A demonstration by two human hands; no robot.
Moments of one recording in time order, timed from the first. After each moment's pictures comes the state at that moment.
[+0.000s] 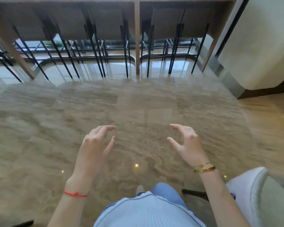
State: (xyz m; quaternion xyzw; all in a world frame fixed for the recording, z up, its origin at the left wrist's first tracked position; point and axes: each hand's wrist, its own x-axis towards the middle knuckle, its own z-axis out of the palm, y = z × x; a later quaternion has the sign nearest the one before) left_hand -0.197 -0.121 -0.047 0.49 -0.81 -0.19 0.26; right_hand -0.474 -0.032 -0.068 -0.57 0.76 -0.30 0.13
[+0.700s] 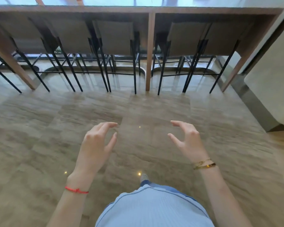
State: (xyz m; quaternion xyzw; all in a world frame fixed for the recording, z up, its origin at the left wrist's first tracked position) left_hand -0.344 -0.519 -0.048 0.52 -0.79 -0.19 0.28; right_hand -0.630 -0.459 -0.079 -0.59 0.72 -0.32 0.15
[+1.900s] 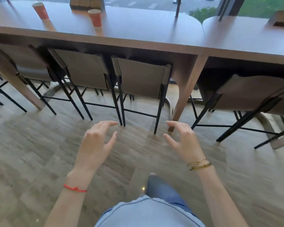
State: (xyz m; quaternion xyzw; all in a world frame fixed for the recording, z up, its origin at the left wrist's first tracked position) left_hand -0.405 -1.194 -0.050 0.58 -0.75 -0.16 0.28; right_hand -0.685 -1.174 -0.064 -0.66 0.67 -0.28 0.19
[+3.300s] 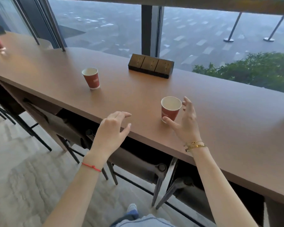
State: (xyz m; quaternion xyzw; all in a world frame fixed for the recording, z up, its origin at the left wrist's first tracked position) left_hand -0.199 -1.881 0.009 0.64 -0.72 -0.07 0.28; right_hand -0.440 -1.948 -0.014 -0.66 0.59 -0.42 0.21
